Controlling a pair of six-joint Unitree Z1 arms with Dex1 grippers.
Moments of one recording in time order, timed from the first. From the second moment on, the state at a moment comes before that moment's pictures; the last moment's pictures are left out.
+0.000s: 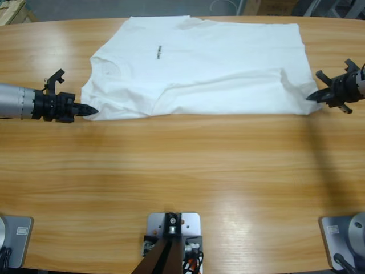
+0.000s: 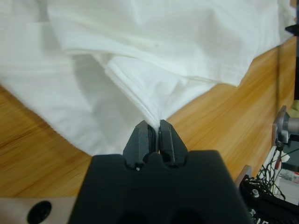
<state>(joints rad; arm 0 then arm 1) -0.15 1.83 -0.56 -0.18 -0.67 -0.18 -0.14 1.78 -0.80 0.25 0.33 0.43</state>
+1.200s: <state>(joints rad) 0.04 1.65 -0.67 0.22 -0.68 -0.28 -0.14 1.51 -0.80 0.73 0.34 0.67</state>
